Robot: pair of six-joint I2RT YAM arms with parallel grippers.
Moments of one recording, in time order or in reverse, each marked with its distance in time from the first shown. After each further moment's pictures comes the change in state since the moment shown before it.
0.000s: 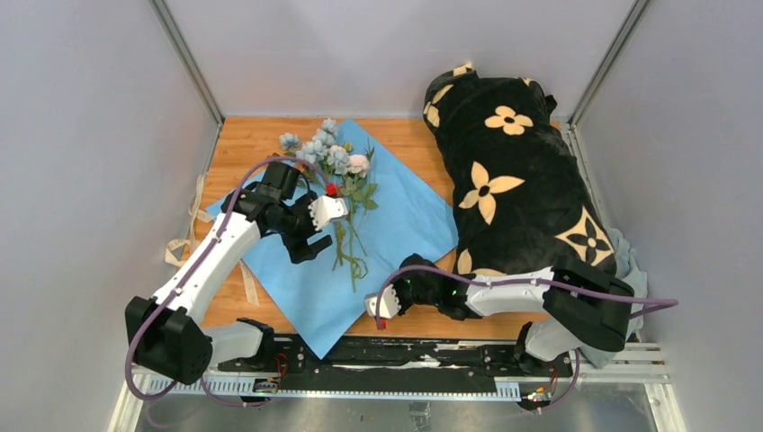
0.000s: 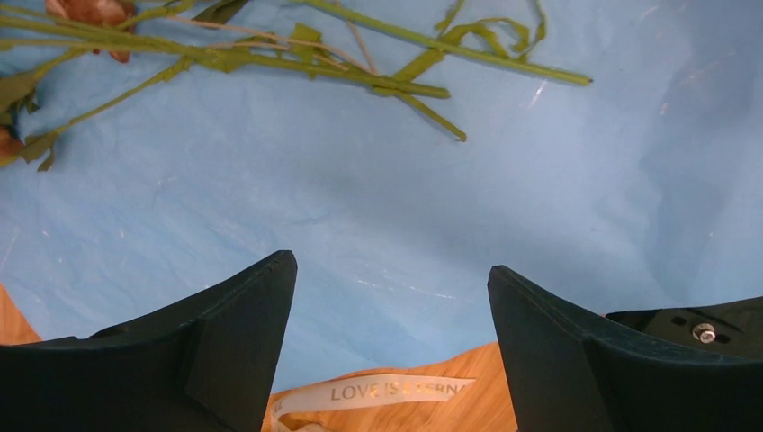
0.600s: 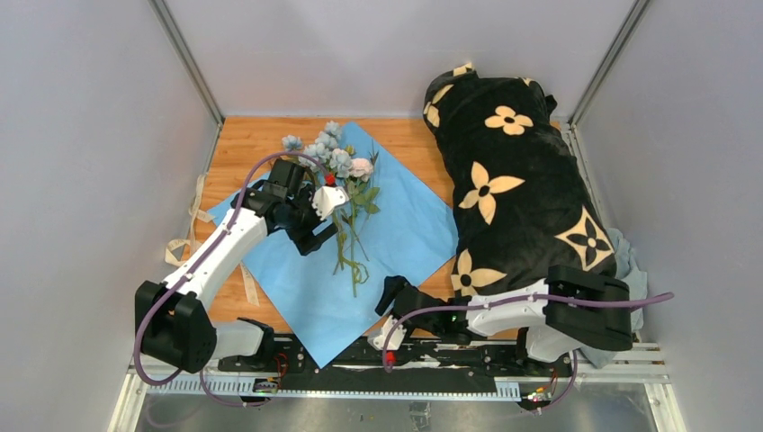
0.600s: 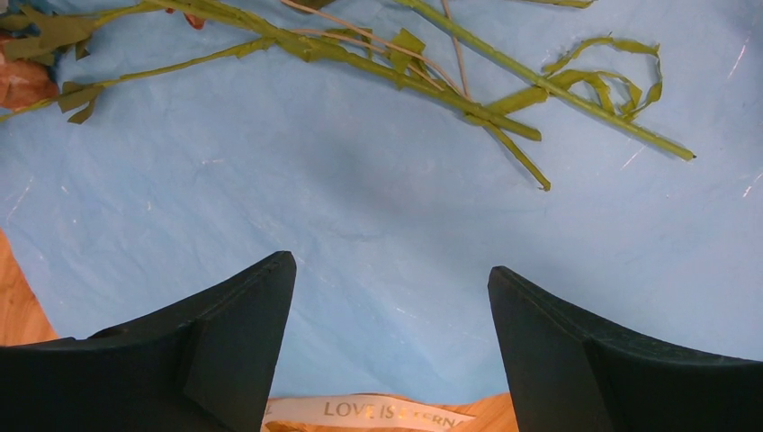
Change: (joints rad) left arm -0.001 0.051 -0.031 0.150 -0.084 -0.145; right arm 0.197 -0.030 -0.046 -0.053 0.262 -0.196
